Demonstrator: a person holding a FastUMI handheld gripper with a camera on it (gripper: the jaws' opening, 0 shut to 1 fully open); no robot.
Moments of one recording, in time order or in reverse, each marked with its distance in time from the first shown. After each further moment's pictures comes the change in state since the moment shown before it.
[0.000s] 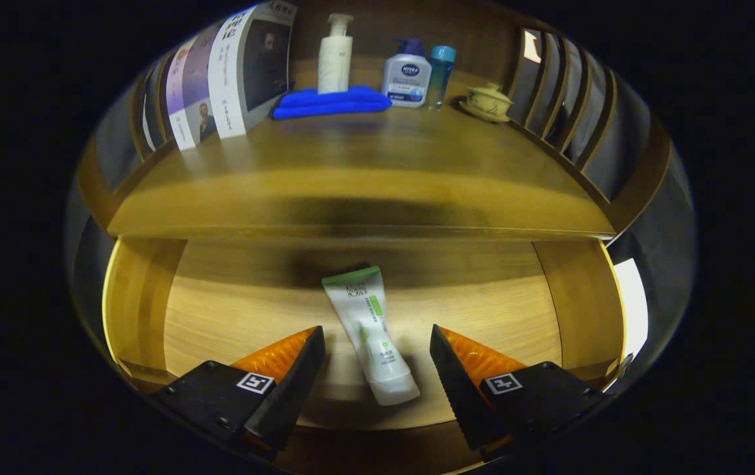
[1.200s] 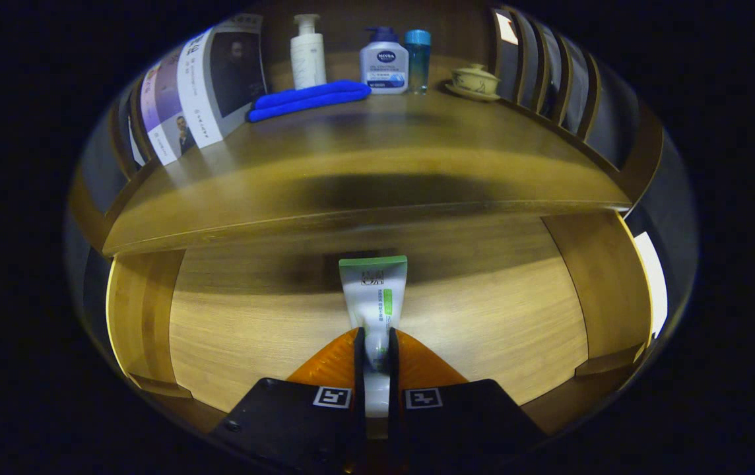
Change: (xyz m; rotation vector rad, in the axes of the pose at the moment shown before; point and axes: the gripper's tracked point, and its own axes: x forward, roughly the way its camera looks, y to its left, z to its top) arm 0.004 0.002 0.000 0.122 -0.030 0.055
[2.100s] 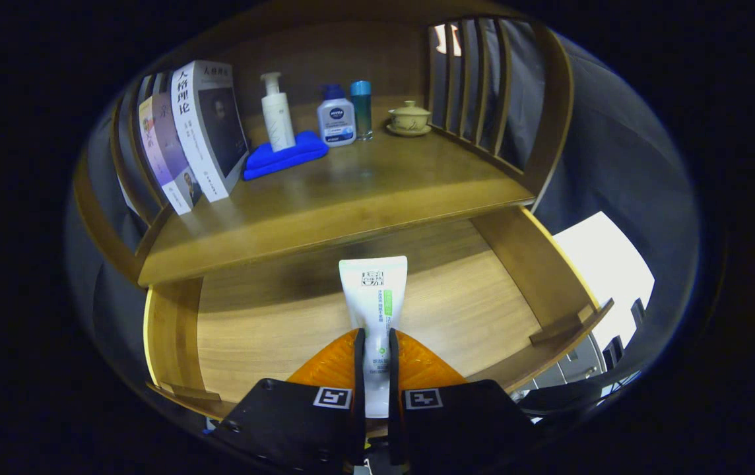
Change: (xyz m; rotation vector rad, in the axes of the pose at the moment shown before) arm -0.093 -0.024 0.005 0.160 -0.138 -0.102
